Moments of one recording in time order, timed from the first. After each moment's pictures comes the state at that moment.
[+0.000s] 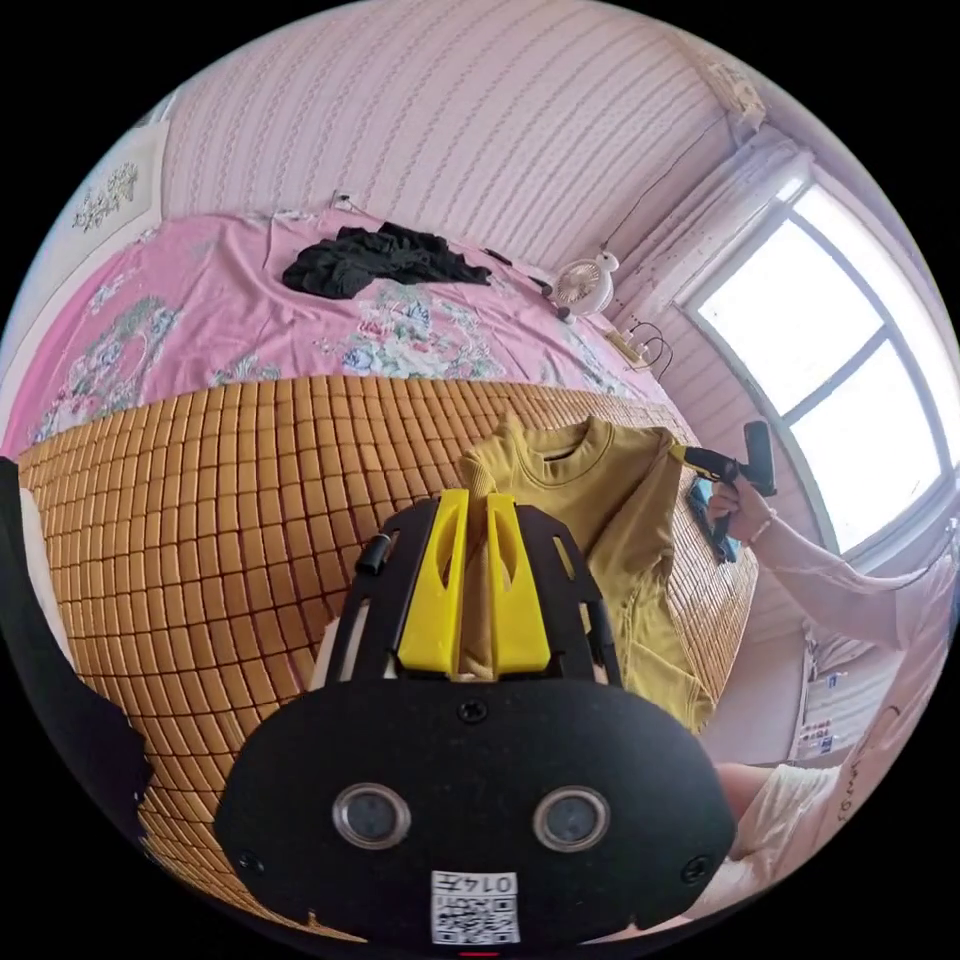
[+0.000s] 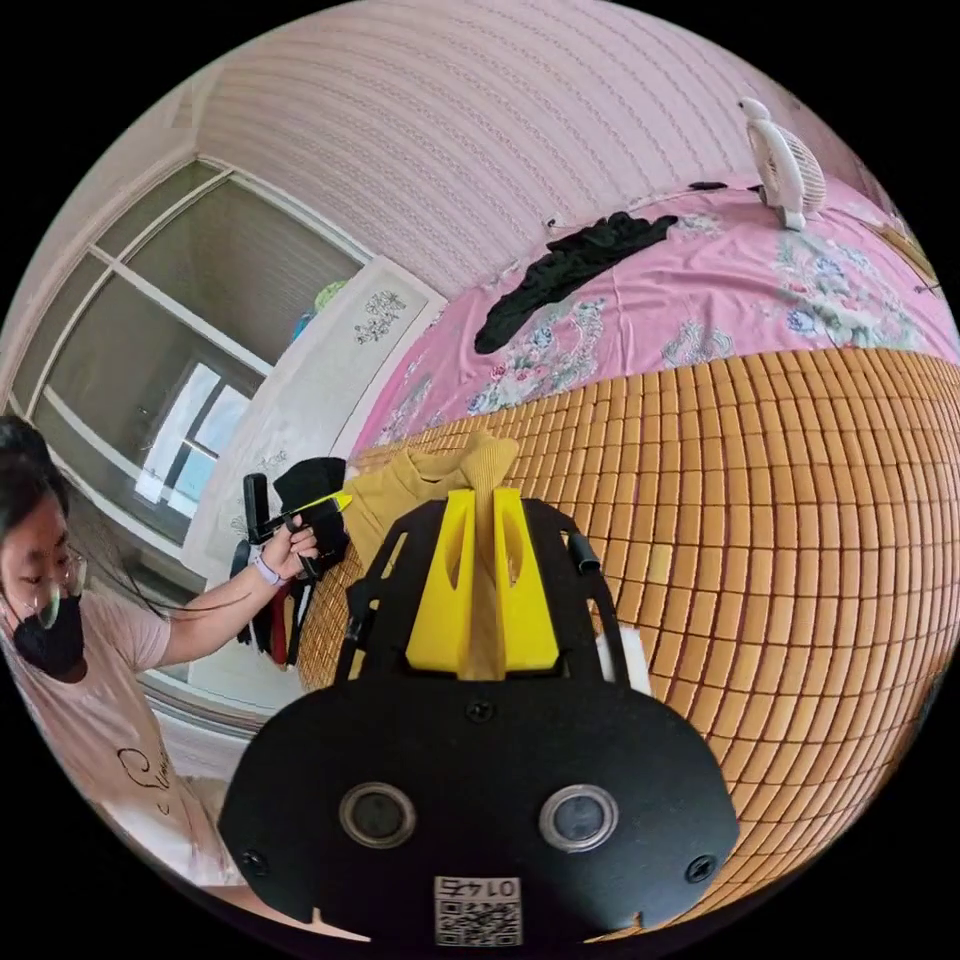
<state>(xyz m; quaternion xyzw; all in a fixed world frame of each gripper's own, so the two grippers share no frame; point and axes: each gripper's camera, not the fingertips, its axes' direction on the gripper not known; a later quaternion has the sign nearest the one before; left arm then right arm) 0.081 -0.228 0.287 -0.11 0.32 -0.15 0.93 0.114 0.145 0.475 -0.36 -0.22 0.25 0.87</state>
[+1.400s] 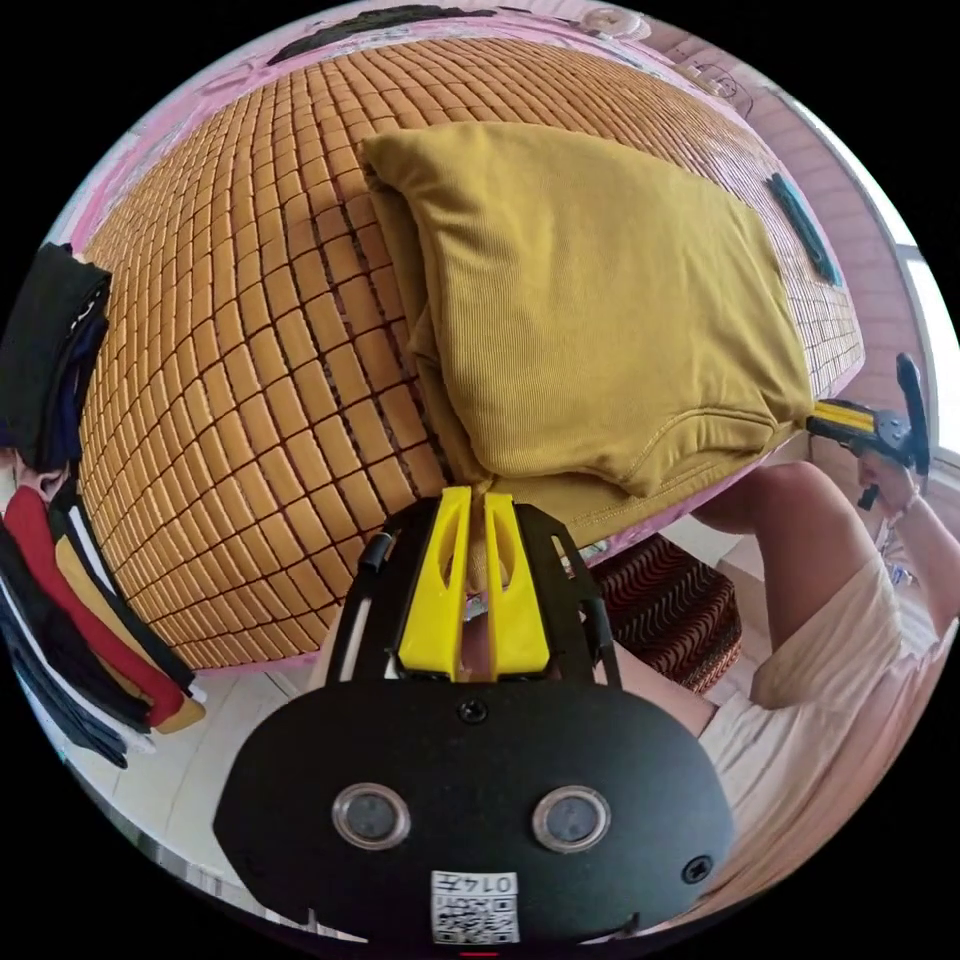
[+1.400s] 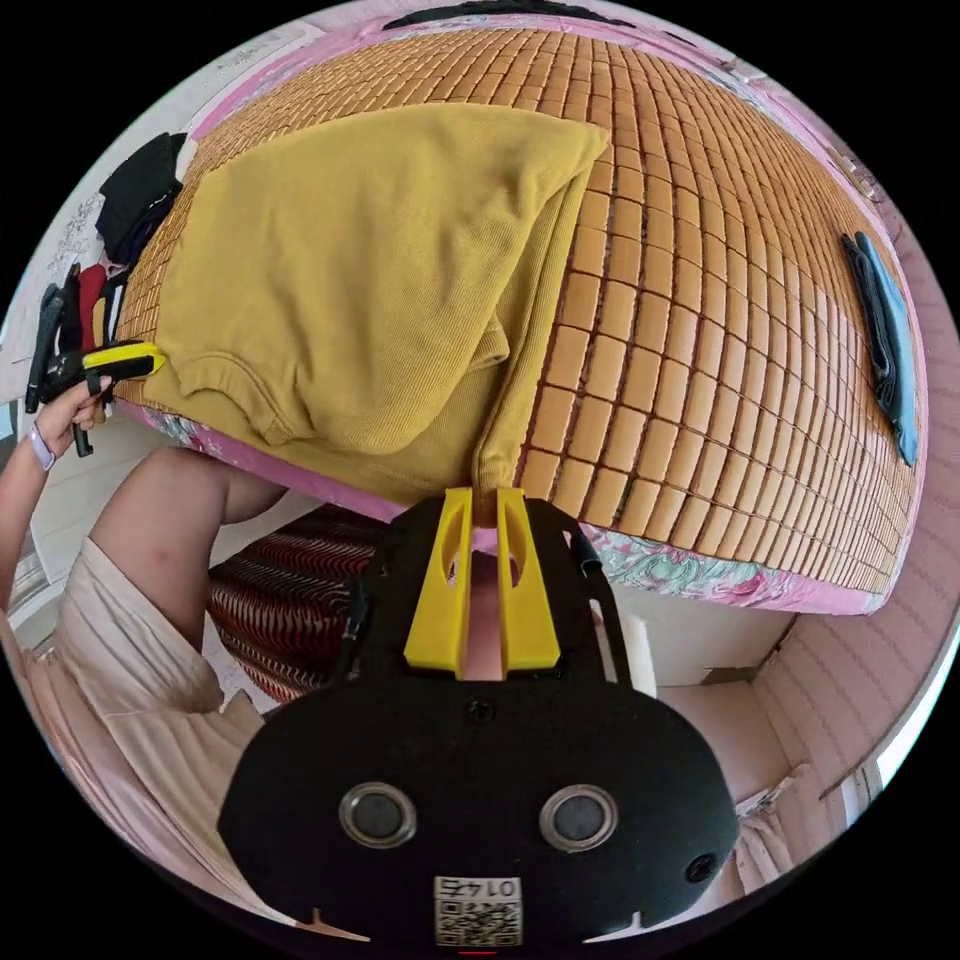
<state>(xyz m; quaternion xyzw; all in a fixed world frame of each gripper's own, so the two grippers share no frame) 0.290 0.008 0.093 -0.48 0.19 0.00 0.86 -0.116 0.312 0.237 -0.75 0.02 0.05 0.65</state>
